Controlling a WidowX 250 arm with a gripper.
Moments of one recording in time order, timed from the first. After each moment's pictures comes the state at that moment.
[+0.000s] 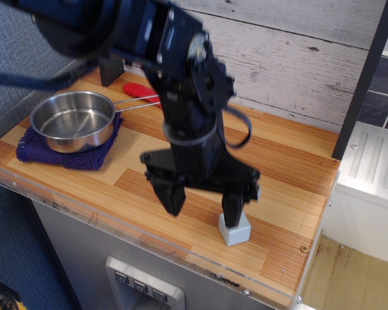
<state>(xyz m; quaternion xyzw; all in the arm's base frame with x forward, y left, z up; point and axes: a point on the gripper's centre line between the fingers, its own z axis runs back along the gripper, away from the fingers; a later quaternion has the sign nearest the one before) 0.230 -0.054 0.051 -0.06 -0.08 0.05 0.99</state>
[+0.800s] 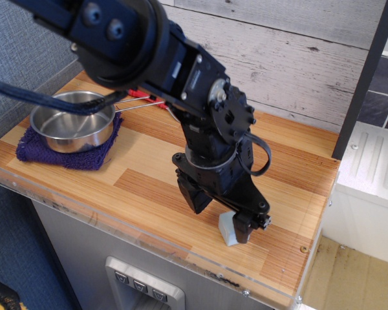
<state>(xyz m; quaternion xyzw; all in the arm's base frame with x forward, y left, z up) 0.249 -0.066 0.031 -0.03 -0.13 -0.12 0.98</state>
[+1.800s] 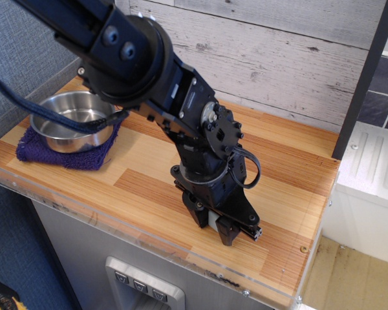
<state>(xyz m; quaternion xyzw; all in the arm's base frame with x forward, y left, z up) 0.250 -0.061 0.010 -0.04 -0.14 -0.13 0.98</state>
